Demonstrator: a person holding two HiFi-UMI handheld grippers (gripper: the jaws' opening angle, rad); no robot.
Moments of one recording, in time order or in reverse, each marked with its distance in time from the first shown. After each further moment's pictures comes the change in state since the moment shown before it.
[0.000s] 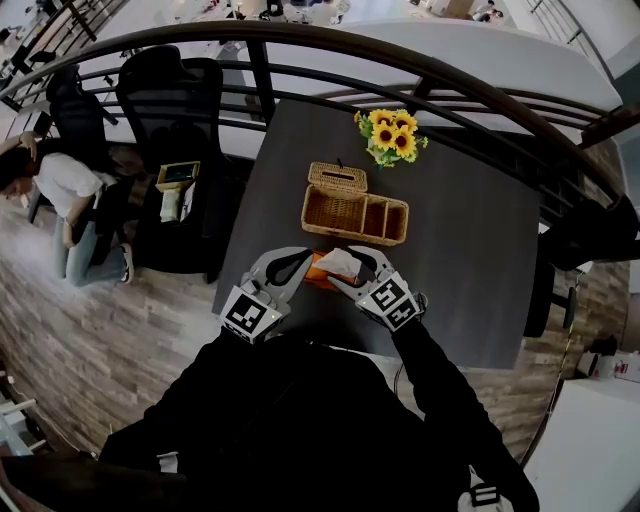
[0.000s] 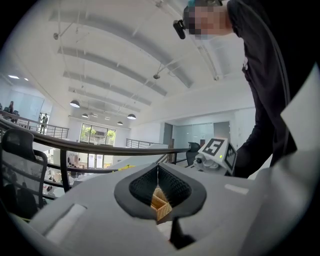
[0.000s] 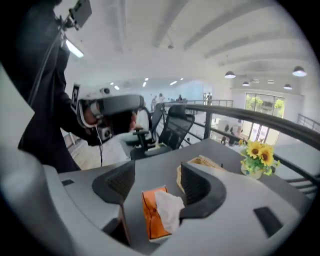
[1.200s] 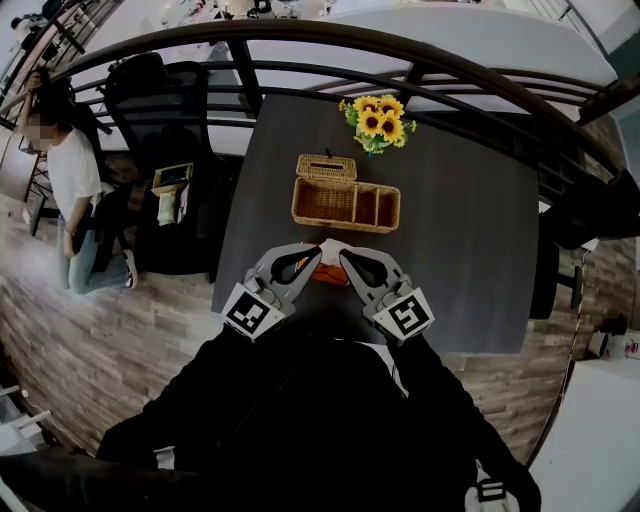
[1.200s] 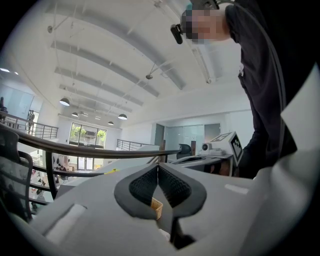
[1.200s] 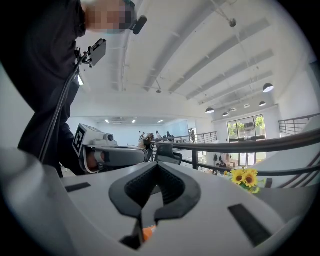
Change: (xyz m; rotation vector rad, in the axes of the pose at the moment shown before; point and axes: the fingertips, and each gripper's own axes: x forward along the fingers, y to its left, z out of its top) left arm 0.026 -0.037 0.020 -0.021 -0.006 -0.100; right arm -0.082 0.000 0.076 0.037 -0.488 -0.151
